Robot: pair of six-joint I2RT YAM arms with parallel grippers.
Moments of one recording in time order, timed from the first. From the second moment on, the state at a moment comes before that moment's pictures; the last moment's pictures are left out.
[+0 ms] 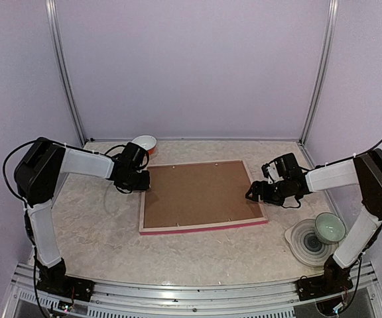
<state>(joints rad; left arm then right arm) -0.50 1.96 1.19 -0.19 -0.18 -0.42 0.36 1.67 0.81 -0.04 -0.25 0.42</state>
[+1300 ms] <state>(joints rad) -0.50 1.98 1.22 -0.18 -0.15 -0.43 0.36 1.67 0.81 -0.04 -0.25 0.42</state>
